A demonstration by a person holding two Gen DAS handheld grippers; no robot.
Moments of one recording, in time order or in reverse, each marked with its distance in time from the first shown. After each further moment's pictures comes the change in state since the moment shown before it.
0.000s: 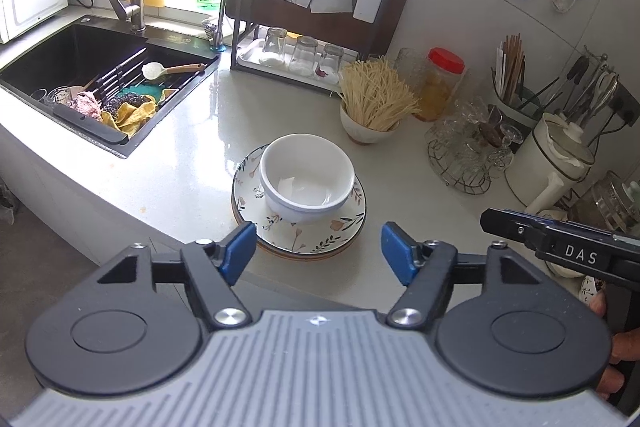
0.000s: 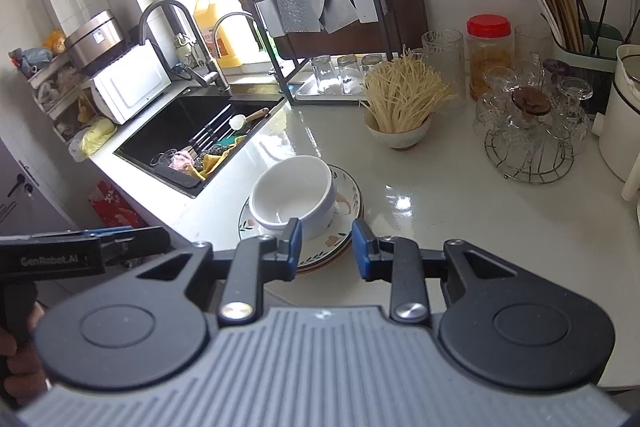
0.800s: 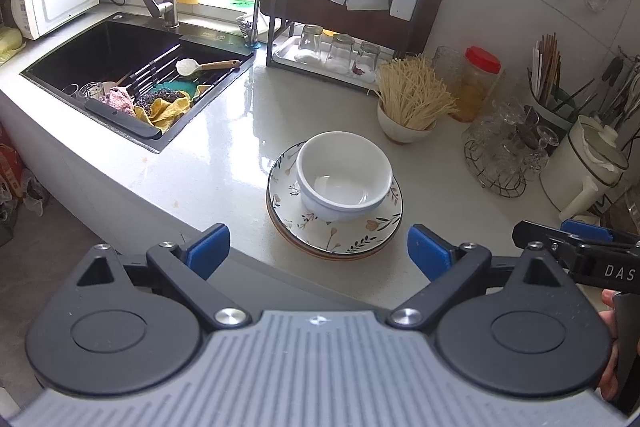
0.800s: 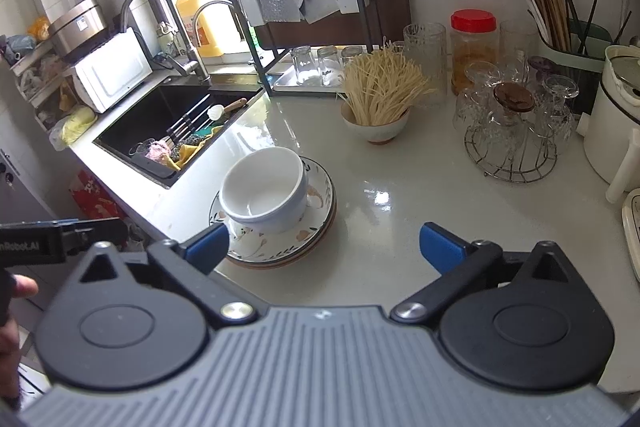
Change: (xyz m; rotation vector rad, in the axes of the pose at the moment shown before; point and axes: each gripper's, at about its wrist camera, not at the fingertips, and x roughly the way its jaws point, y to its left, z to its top) left arm 0.007 0.006 -0.001 -0.022 0.003 0.112; right arm 0.010 -0.010 -0.002 -0.024 0.021 -0.055
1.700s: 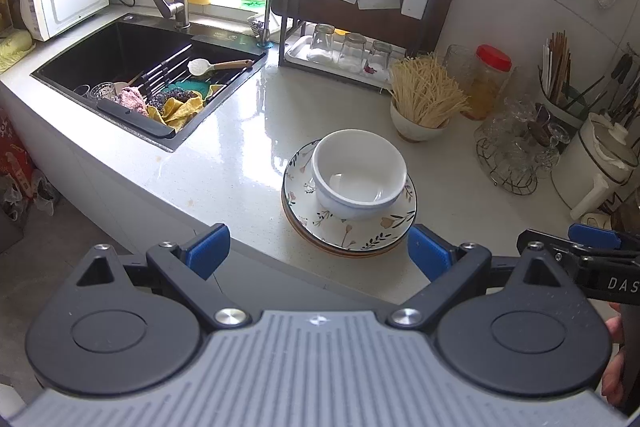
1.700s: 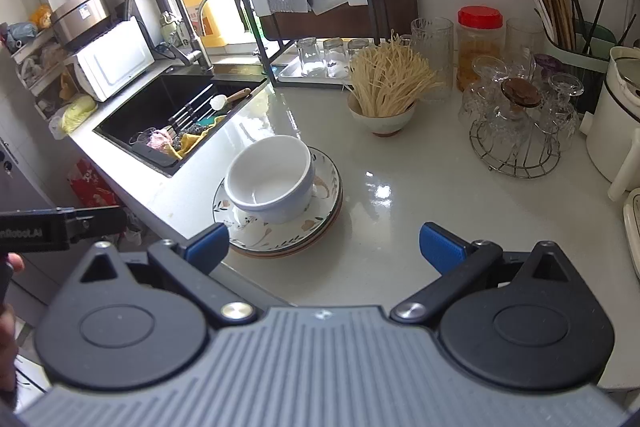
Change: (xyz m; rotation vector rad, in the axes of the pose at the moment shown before) left arm -0.004 0.004 -0.003 0.006 -0.001 0.034; right arm 0.003 0.010 -0.004 -0.022 0.018 -0.005
